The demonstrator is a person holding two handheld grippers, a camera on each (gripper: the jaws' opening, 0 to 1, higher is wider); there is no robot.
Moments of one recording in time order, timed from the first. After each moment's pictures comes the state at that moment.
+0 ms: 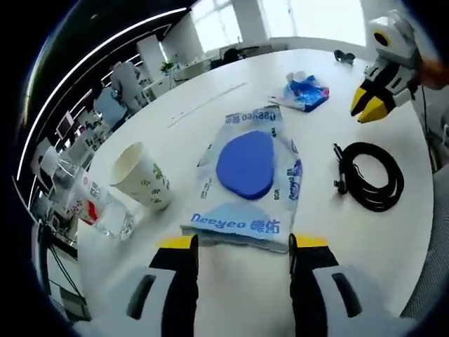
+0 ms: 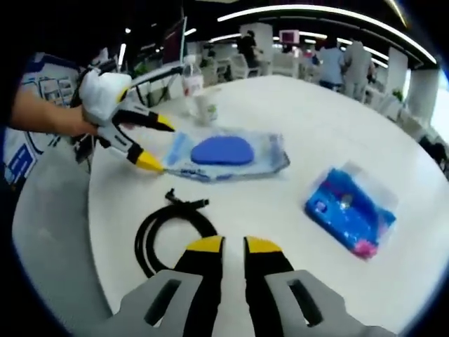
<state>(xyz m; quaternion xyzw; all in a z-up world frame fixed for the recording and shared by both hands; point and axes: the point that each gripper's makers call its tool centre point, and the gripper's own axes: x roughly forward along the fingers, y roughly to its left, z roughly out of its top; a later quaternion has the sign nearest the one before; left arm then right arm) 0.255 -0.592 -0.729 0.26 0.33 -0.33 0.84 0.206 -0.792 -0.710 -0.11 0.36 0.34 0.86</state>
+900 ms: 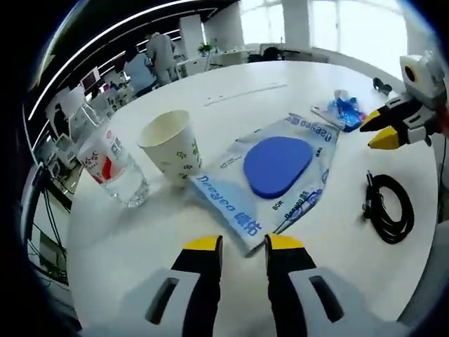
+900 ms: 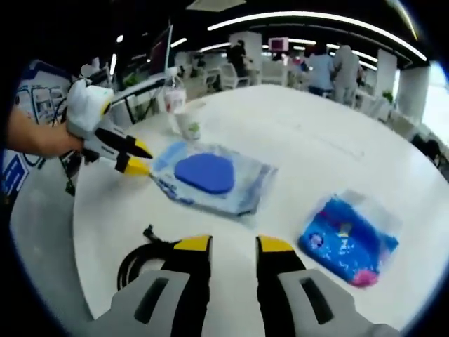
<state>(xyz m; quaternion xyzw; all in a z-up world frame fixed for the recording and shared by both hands) 0.277 -0.567 -0.732 0.15 0.38 -0.25 0.88 0.258 -0.775 -0.707 -0.08 0.34 0.31 0.88</state>
